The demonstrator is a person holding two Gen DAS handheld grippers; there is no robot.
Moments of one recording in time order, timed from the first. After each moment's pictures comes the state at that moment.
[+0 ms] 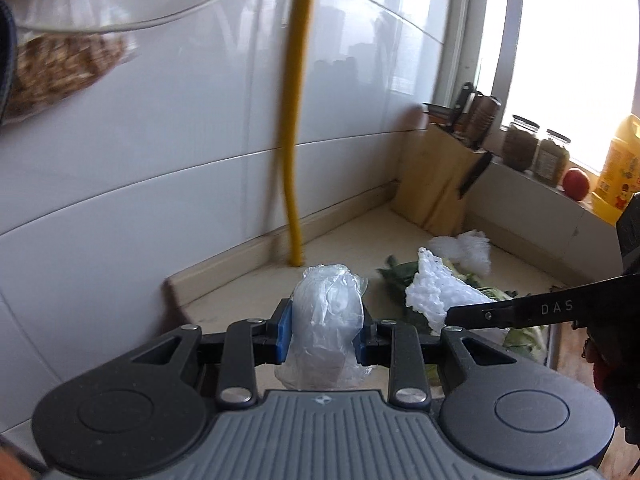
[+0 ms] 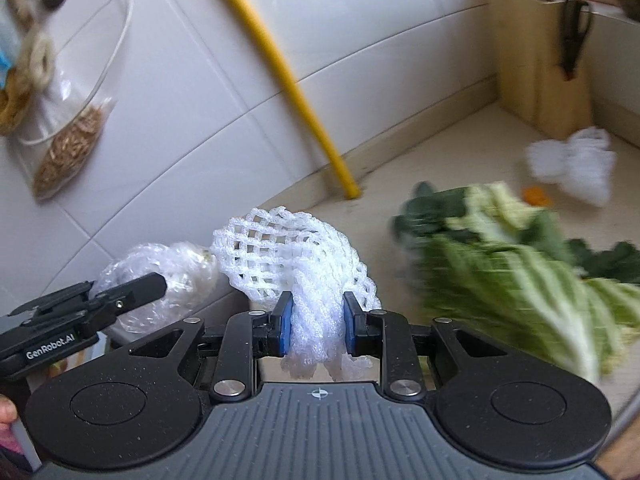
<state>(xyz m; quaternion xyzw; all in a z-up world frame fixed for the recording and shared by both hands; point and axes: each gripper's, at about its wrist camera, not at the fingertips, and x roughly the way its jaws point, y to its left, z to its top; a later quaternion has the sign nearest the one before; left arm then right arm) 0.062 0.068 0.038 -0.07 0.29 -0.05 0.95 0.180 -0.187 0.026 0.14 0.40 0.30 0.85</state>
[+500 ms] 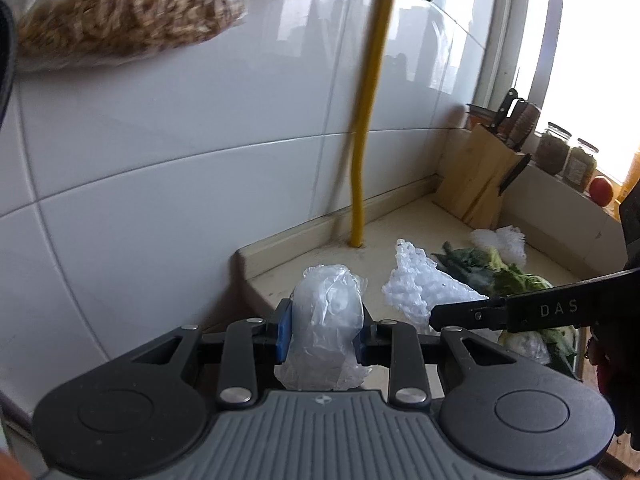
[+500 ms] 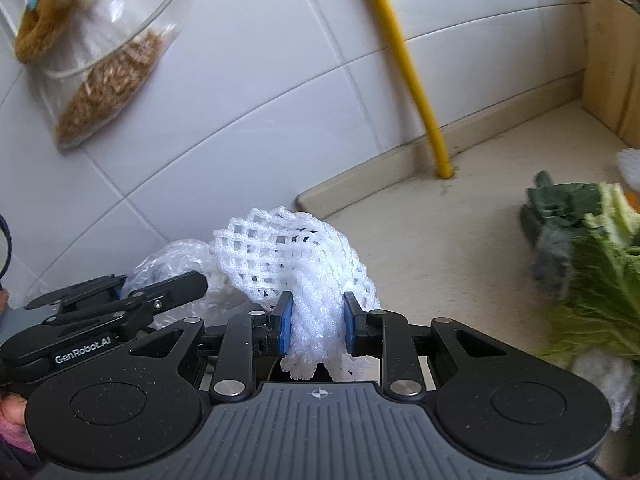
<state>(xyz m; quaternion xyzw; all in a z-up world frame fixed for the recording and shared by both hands) 0.040 0.138 0.019 -0.09 0.30 -0.03 0.95 0.162 -0.086 0.032 0.09 0.42 0.34 0.84</state>
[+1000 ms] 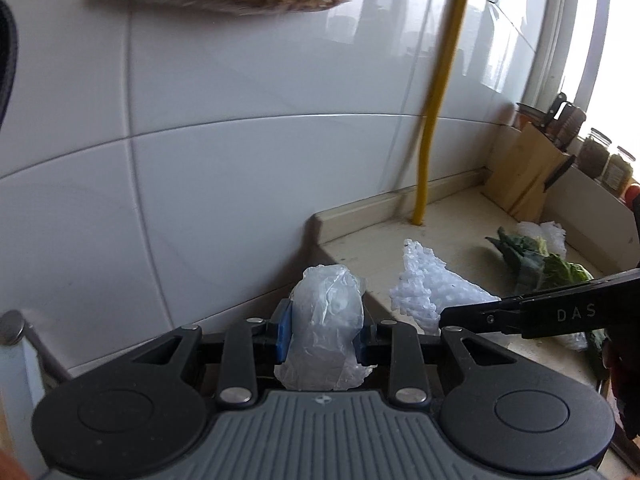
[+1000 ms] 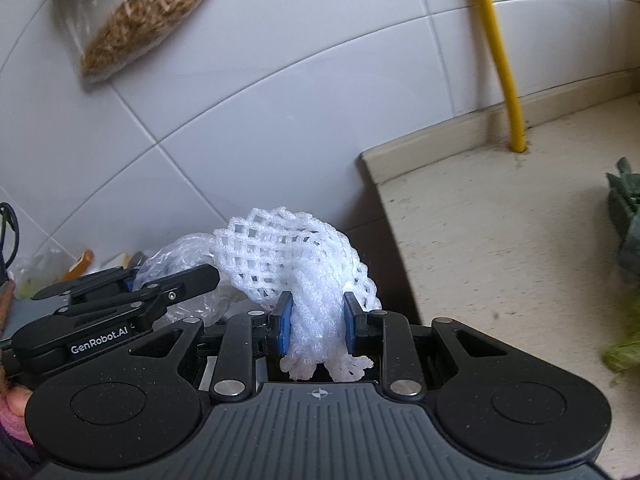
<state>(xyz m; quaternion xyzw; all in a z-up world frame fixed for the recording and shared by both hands) 0.007 0.189 -0.003 -0.11 0.32 0.03 0.94 0.145 -0.019 0.021 0.06 0.45 0.38 0.81</state>
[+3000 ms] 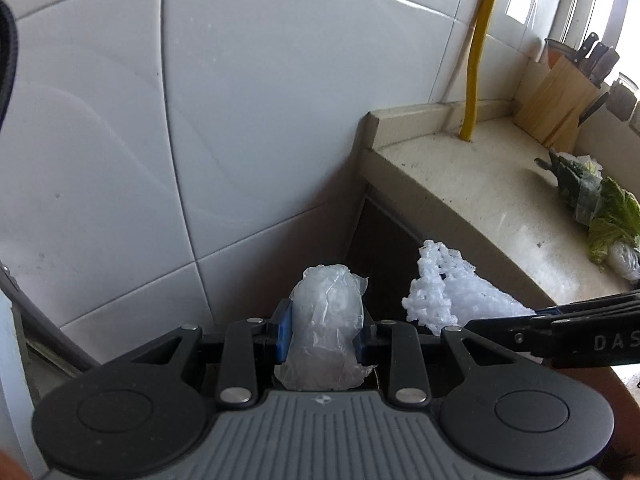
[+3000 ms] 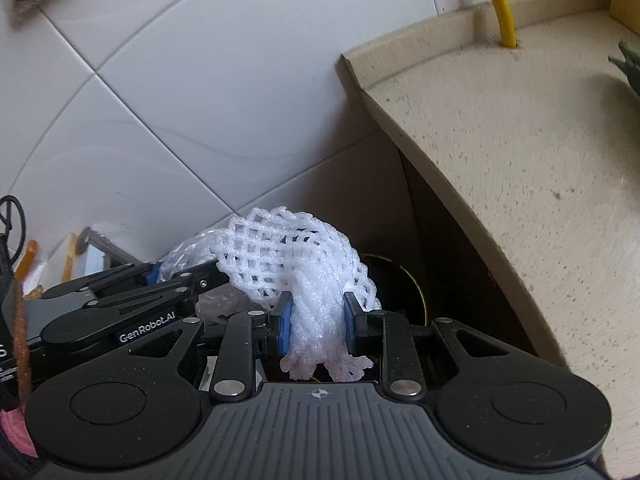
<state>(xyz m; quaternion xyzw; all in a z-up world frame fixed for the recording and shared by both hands) 0.023 0.226 -0.090 -0.10 0.40 0.02 0.91 0.126 0.034 -0.027 0.08 0.51 0.29 0.81</state>
